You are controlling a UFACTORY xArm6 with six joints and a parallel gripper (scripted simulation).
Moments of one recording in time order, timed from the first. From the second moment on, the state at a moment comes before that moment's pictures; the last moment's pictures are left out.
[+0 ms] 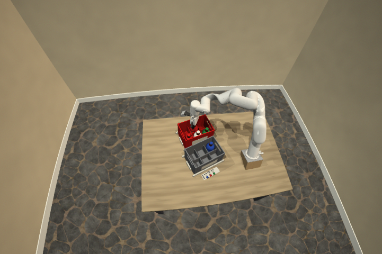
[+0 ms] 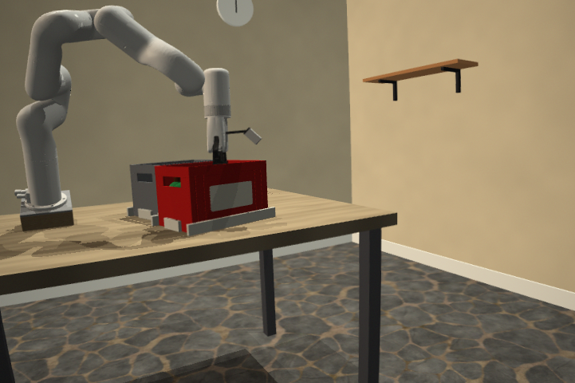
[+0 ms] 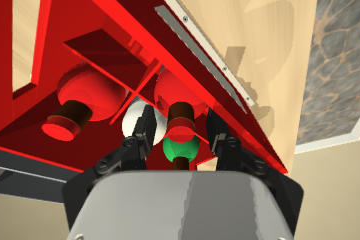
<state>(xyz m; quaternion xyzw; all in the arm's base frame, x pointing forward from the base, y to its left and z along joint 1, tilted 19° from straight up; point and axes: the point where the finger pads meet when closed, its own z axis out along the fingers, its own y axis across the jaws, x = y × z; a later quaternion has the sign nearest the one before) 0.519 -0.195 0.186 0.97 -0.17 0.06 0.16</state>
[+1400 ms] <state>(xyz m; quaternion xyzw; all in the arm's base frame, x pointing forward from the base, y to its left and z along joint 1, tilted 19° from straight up) 0.518 -0.194 0.188 0.97 -0.17 0.06 0.16</state>
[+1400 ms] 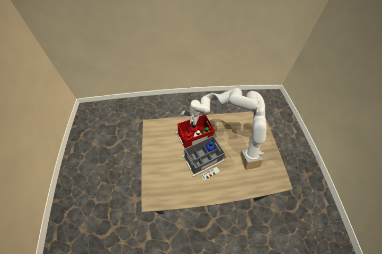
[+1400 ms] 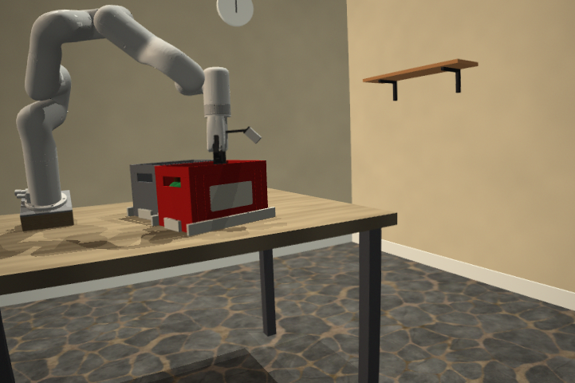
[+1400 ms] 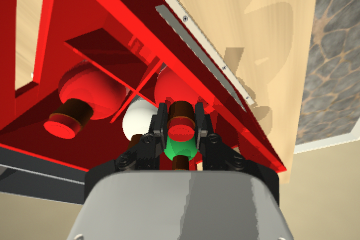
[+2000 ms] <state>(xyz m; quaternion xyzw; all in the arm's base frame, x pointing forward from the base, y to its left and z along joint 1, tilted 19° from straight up) 0.518 -0.192 0.195 0.97 -0.17 0.06 0.16</state>
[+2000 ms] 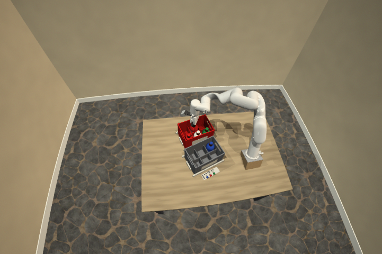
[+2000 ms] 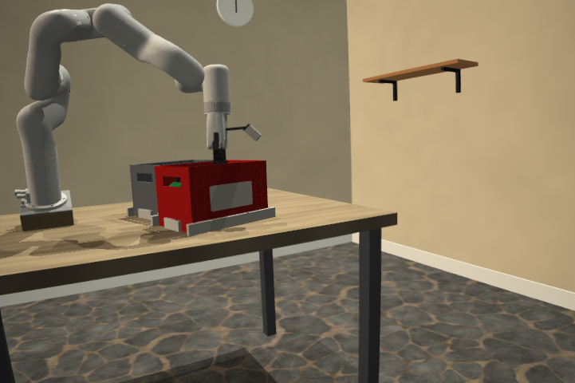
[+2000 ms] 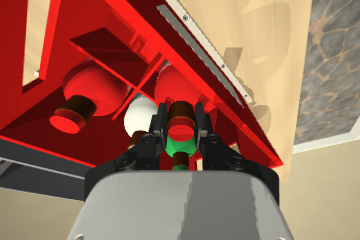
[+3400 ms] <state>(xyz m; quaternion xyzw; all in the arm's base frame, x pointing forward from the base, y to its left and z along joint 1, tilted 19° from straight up) 0.514 -0.172 0.254 0.97 -0.17 0.06 0.16</state>
